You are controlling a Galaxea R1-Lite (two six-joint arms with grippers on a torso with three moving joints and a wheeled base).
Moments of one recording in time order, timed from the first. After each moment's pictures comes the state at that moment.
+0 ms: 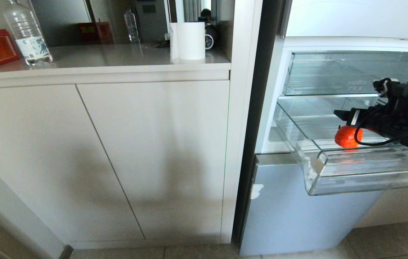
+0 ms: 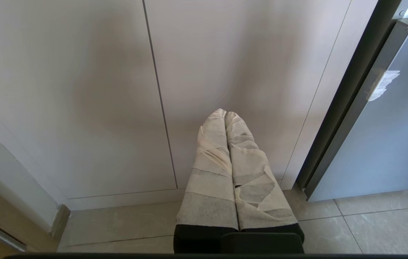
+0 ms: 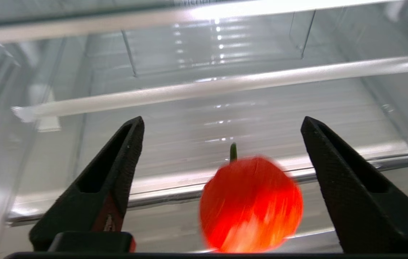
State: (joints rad) left arm 0.00 0.00 0.00 0.01 0.00 0.01; right arm -0.17 1.95 -1.23 -0.60 0.07 0.04
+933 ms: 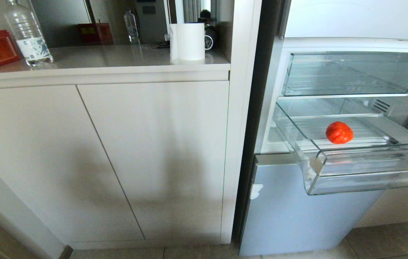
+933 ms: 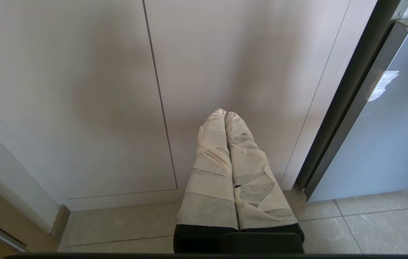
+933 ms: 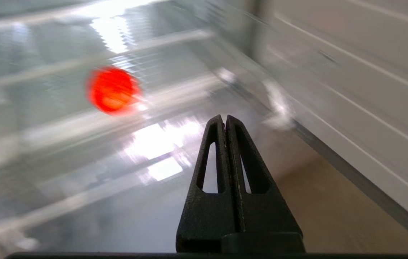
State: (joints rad) left arm 0.00 0.00 0.00 0.01 0.00 0.01; right arm -0.51 1.10 -0.48 -0.60 0.07 0.04
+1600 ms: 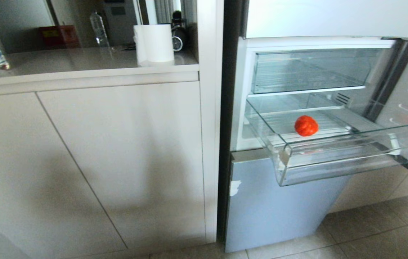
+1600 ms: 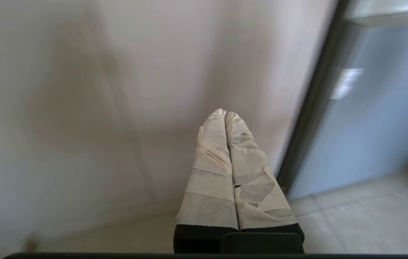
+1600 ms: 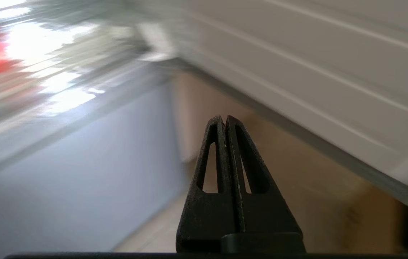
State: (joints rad) left arm 0.00 0.00 0.00 0.01 0.00 0.01; right arm -0.81 0.93 -0.25 -0.61 0.24 0.01
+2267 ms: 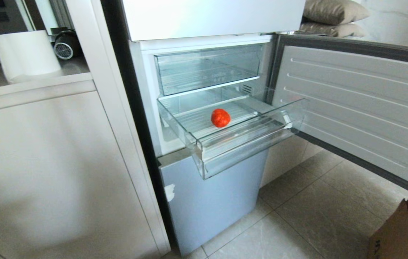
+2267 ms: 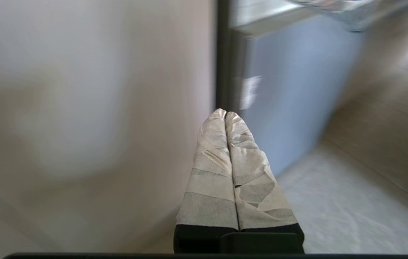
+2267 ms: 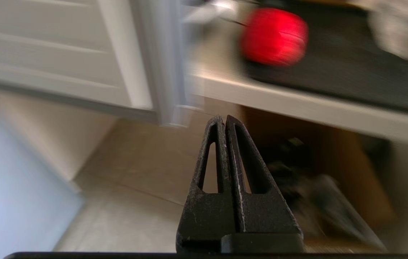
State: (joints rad) left arm 0.00 0.00 0.00 0.01 0.00 0.01; right arm -0.97 0.98 -0.25 -0.63 0.27 0.01
